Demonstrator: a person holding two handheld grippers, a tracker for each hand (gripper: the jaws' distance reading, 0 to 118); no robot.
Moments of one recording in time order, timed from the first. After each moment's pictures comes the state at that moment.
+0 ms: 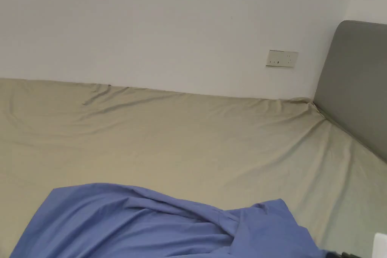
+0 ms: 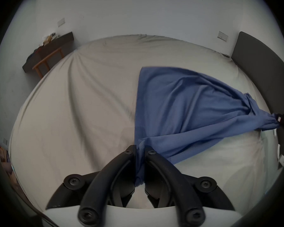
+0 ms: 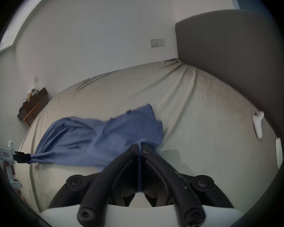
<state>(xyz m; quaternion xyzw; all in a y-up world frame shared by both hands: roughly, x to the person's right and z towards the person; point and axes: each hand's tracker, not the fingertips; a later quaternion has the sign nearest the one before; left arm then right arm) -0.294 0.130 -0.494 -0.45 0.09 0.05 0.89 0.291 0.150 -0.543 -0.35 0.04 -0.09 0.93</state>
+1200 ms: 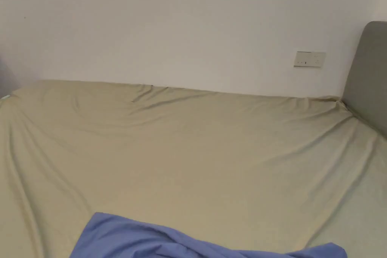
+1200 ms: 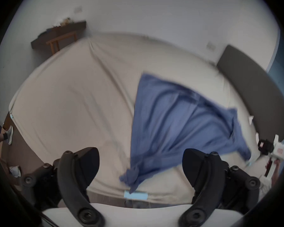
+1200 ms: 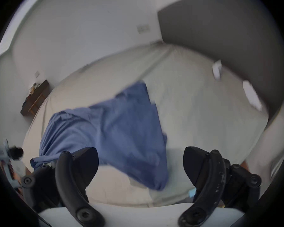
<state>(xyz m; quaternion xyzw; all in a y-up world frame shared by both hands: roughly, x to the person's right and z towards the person) -0.285 0.202 -0.237 -0.36 0.08 0.13 0.92 0.299 0.179 -0.291 -0.35 0.02 -0.06 0.94</state>
